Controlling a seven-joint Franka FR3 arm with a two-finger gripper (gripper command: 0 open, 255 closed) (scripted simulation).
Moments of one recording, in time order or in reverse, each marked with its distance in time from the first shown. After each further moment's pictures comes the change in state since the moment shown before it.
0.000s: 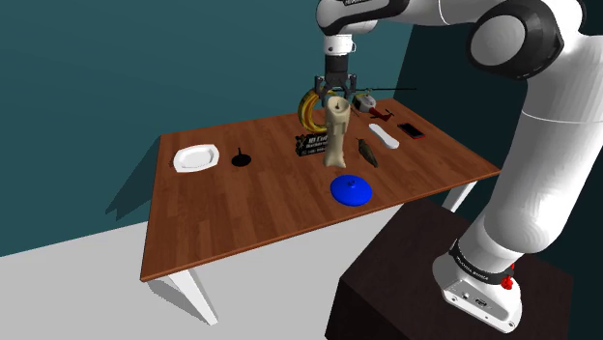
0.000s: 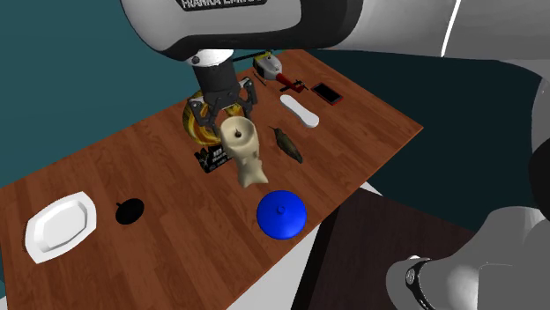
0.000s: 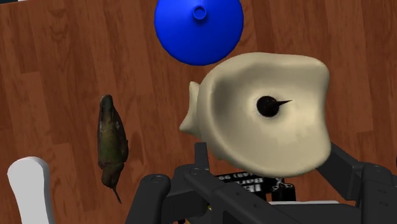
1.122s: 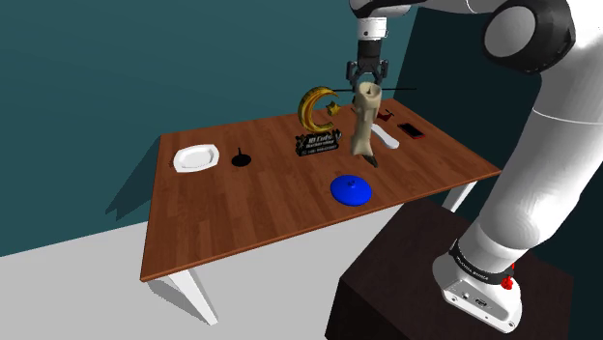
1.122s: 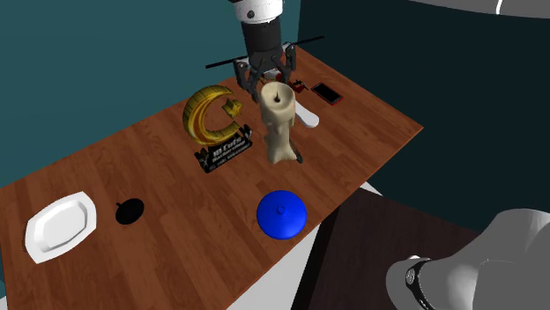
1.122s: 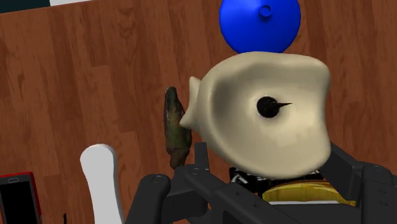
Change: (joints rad) arm -0.113 -0.064 -0.079 0.003 -0.031 -0.082 -0.181
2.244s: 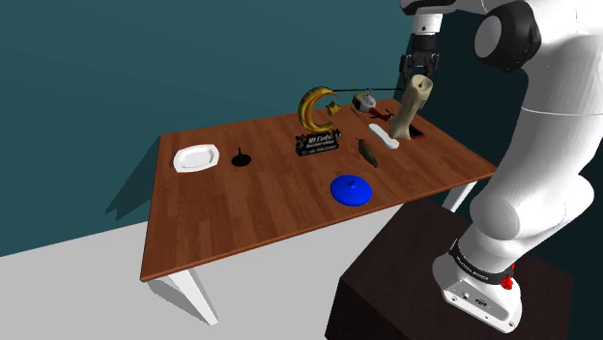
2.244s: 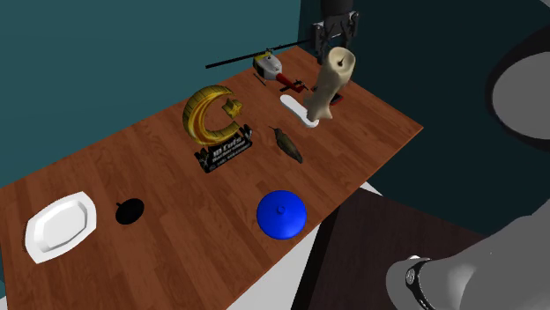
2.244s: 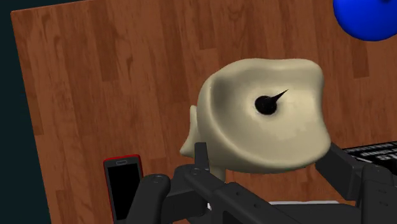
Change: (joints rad) arm -0.246 0.109 -0.148 0.141 -0.015 -0.047 -0.384
